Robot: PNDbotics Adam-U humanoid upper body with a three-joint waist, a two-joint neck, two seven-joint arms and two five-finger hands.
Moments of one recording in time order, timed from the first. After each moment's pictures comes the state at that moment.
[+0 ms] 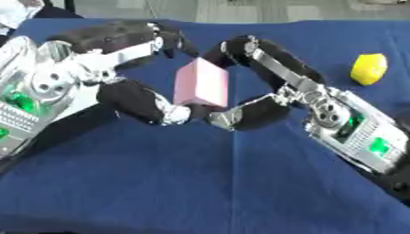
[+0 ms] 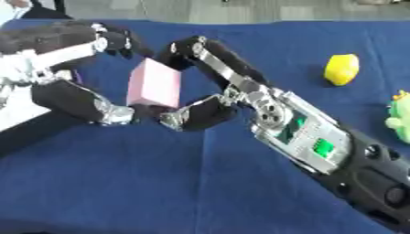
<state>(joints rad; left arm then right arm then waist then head) -0.89 0.60 -0.61 -1.94 -0.49 0.44 -0.63 -0.67 -0.58 0.64 -1.98 -0.04 0.29 -0.08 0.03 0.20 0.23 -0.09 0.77</state>
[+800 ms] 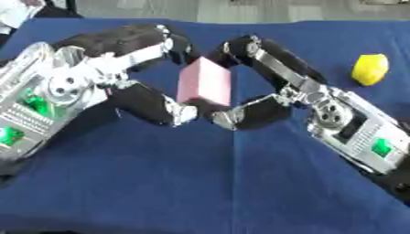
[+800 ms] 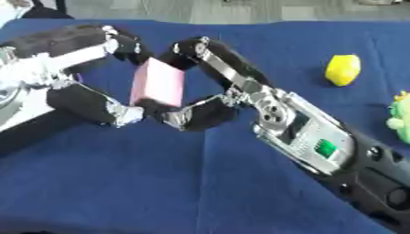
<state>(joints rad) -0.89 0.58 -0.63 -1.94 -0.45 0.47 -0.55 -0.66 -0.58 0.64 -1.98 -0.02 0.28 -0.06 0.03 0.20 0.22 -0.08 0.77</state>
